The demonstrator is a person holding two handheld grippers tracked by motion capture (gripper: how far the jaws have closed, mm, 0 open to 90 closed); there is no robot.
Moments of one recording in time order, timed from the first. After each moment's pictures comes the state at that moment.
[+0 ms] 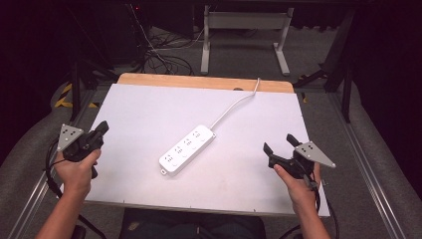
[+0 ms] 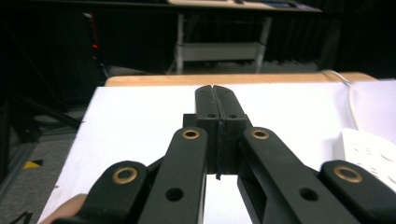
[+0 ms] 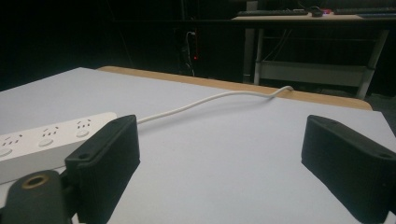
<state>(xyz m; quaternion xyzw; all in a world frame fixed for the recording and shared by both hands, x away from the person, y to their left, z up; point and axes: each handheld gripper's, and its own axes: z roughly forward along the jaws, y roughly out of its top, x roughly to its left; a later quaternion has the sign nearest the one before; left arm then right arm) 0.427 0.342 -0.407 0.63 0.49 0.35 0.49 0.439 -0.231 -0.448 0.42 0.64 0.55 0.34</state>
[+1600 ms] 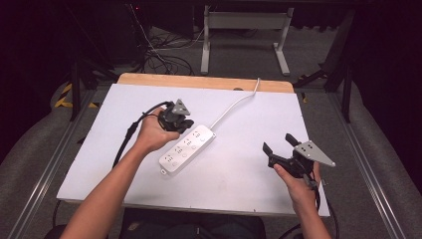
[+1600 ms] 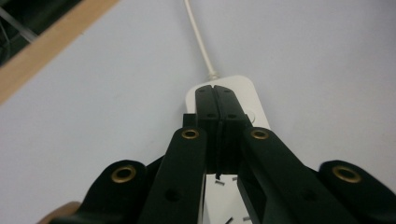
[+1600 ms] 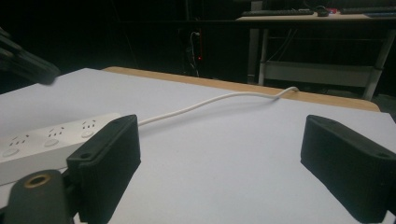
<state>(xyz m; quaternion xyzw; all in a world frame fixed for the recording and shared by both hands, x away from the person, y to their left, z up) 0.539 0.139 -0.397 0.89 0.26 0.19 0.31 0.440 -0.230 -0.448 0.41 0.64 0.55 0.33</state>
